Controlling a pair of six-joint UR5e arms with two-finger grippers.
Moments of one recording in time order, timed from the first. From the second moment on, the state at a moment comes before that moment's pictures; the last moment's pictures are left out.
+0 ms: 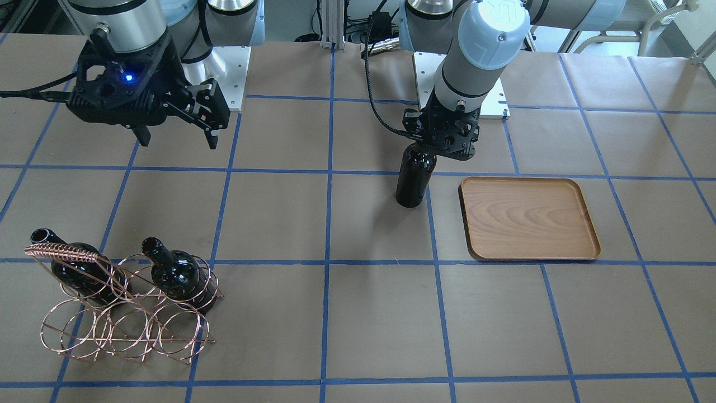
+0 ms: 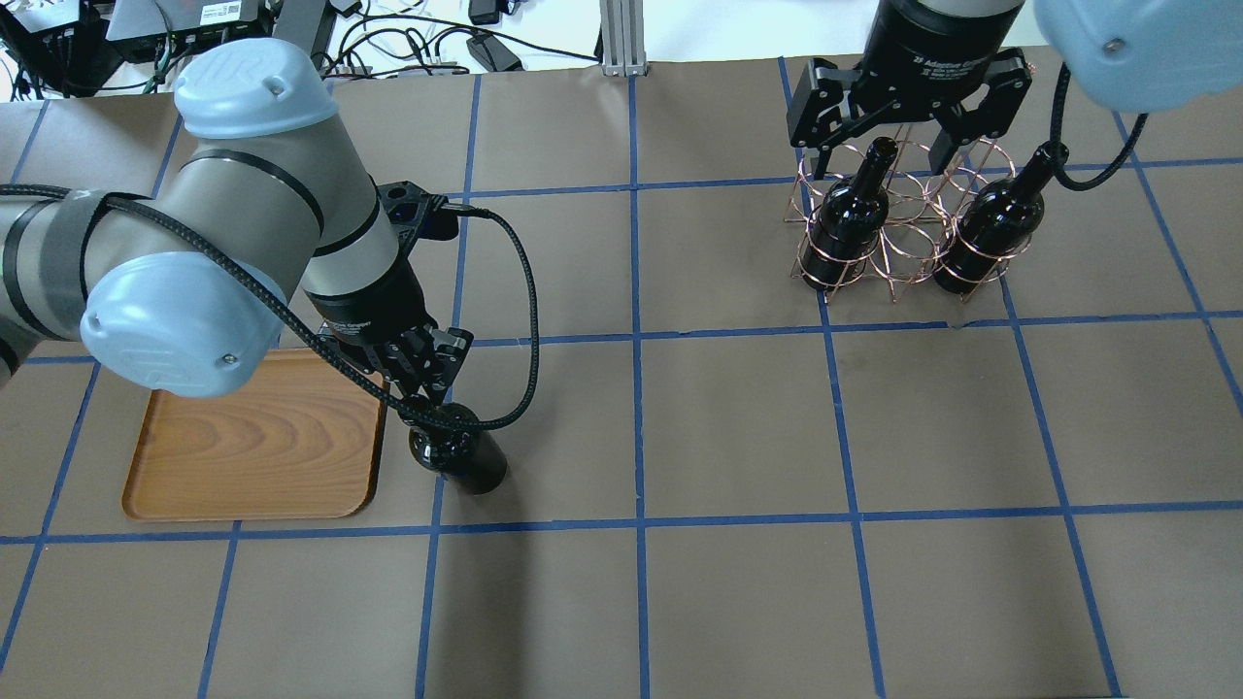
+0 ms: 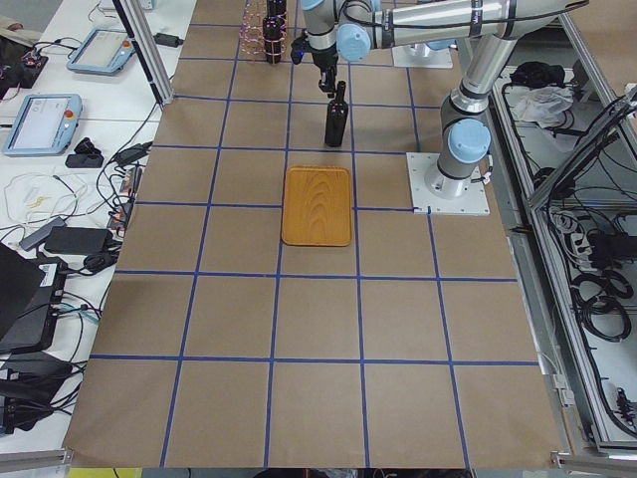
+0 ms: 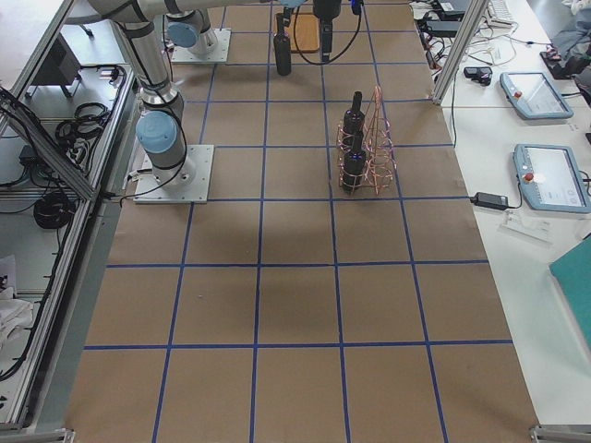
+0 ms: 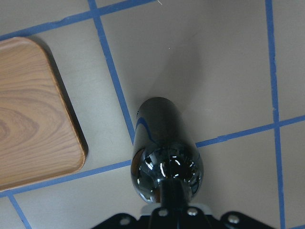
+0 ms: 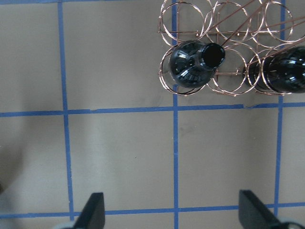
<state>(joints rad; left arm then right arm) -1.67 -1.55 -1.84 -1.51 1.54 0.13 1.64 -1.51 1.43 -1.54 -1.61 0.09</state>
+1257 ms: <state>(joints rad) -1.67 -1.57 -1.82 -1.56 1.54 0.13 1.61 -1.53 1.48 -1.56 -1.64 0.07</state>
